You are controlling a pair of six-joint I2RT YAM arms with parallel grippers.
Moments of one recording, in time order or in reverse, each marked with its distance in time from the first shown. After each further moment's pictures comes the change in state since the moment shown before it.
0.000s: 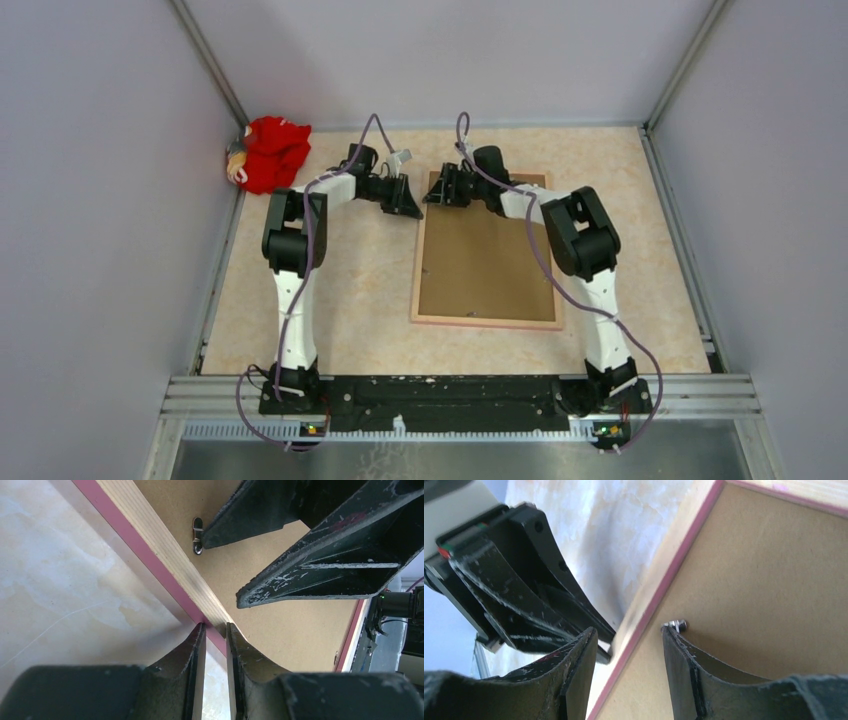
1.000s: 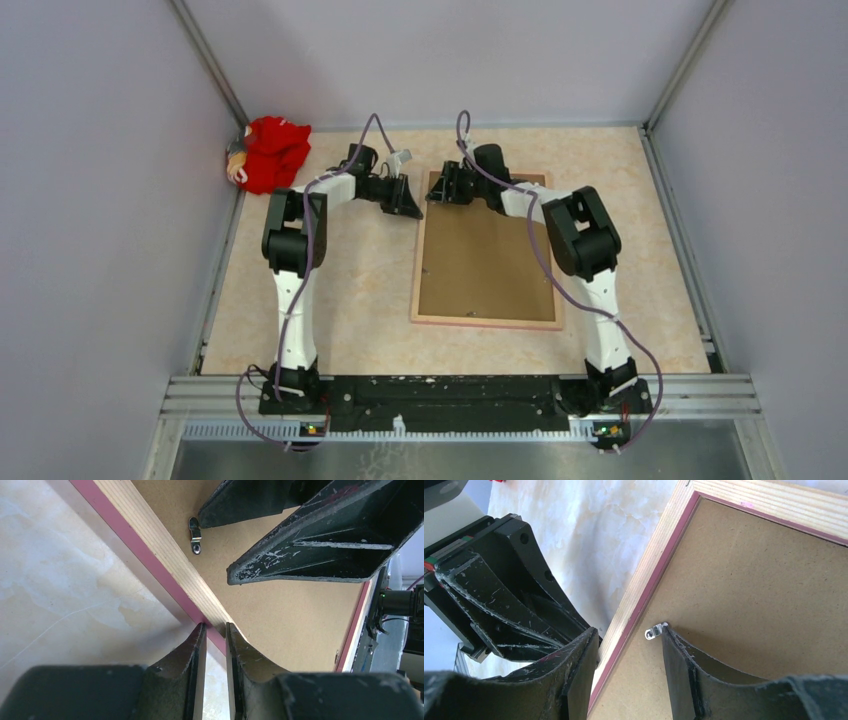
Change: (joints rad) left arm 0.001 0.000 0.000 -0.002 0.005 0.011; right arm -0.002 -0.016 -0.002 -0.029 0.064 -0.046
